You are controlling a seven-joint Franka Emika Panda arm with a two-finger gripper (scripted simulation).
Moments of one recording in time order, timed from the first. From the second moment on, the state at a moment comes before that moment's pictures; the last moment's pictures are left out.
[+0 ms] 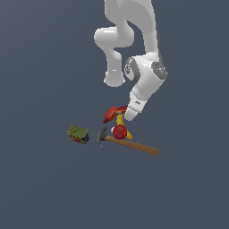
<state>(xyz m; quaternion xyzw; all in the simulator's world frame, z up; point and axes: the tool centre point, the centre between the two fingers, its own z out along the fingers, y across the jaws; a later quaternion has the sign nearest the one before) -0.131 0.081 0.114 0.80 0.57 -0.16 0.06</state>
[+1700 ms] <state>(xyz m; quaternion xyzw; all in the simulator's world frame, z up) -0.094 0.140 0.377 0.80 0.57 -0.16 0.06</state>
